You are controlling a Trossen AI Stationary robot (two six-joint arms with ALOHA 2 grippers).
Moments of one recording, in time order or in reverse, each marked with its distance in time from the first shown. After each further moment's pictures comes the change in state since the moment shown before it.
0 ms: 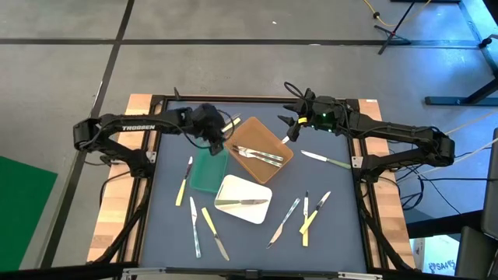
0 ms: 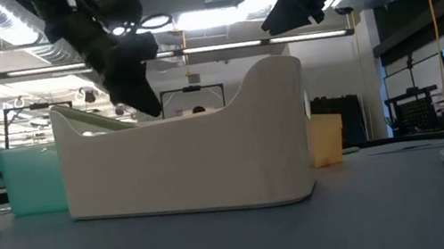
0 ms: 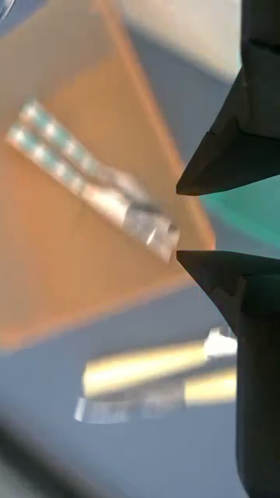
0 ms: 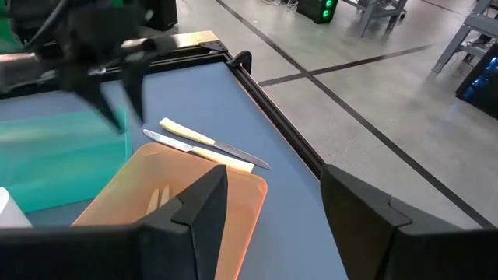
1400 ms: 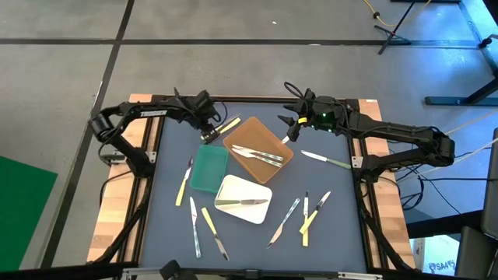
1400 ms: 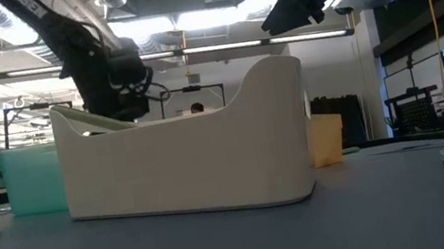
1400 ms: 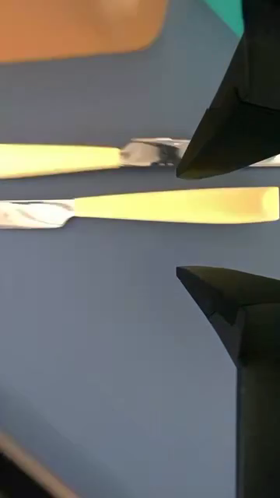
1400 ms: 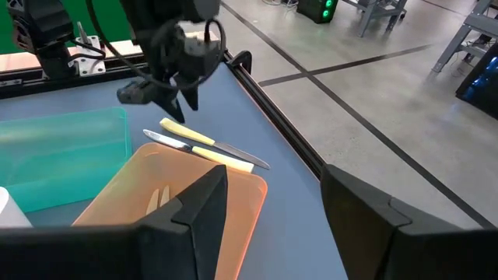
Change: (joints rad) left arm 0.316 0.209 -0.016 -0.088 -0.021 0.061; right arm 0.000 0.000 0.000 -0.001 0.000 0.000
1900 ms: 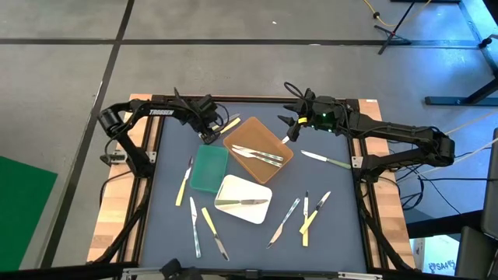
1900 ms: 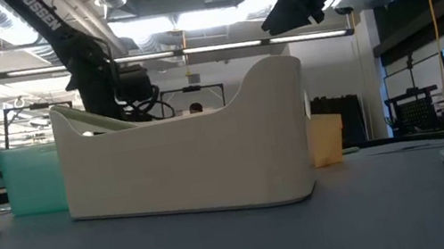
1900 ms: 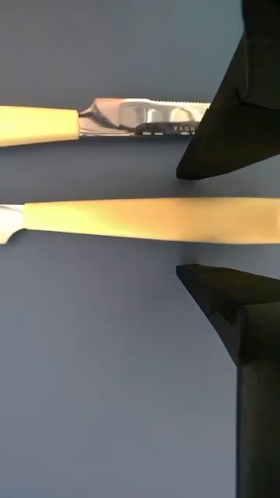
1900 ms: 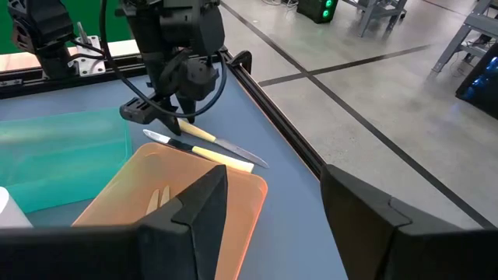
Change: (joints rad) left arm -0.002 0.105 0.001 0.000 -0.029 0.055; right arm 0.000 0.000 0.000 0.000 0.000 0.000
